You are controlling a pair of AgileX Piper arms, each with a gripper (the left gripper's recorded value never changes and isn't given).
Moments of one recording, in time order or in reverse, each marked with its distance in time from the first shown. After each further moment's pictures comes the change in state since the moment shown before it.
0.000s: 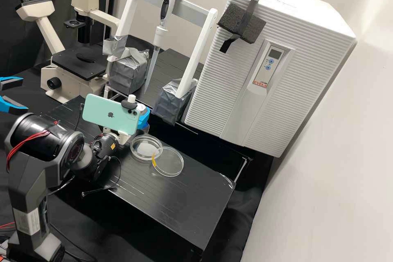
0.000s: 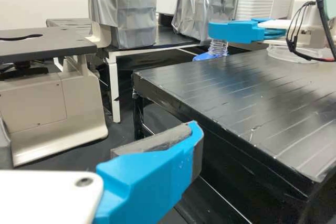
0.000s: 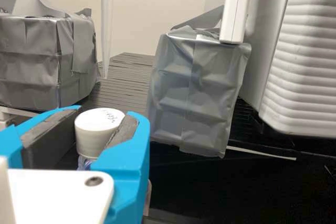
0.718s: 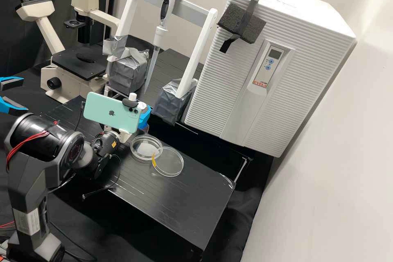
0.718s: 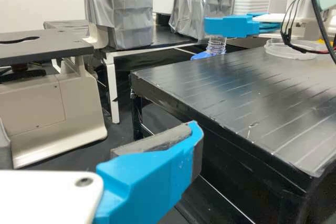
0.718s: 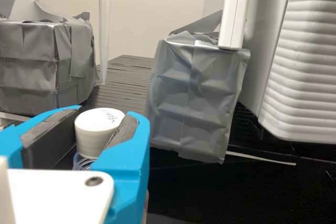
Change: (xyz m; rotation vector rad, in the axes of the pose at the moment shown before) left arm 0.001 0.000 0.001 0.023 -0.008 -0.002; right arm 0.005 0.003 -0.002 0.002 0.001 0.004
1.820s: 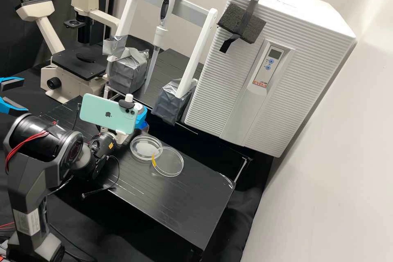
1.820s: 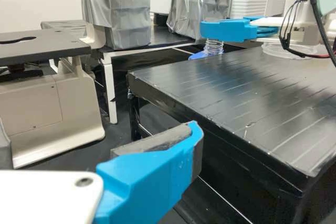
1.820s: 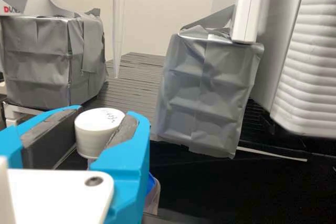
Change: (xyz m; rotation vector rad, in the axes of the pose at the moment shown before) left arm 0.001 0.000 0.001 0.001 -0.008 -0.002; right arm -0.006 -0.007 -0.002 0.000 0.009 -0.024
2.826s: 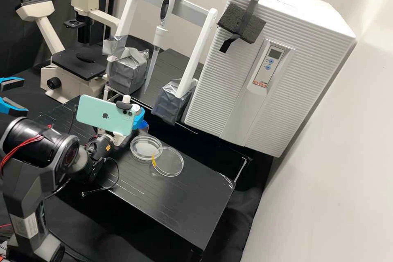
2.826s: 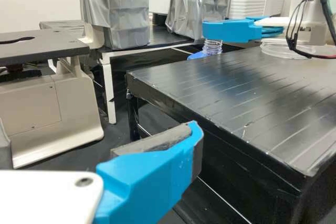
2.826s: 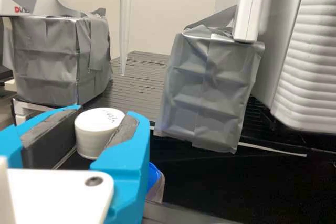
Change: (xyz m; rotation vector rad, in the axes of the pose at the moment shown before) left arm 0.000 0.000 0.001 0.000 -0.003 -0.001; right arm -0.010 0.001 -0.002 0.000 0.004 -0.003
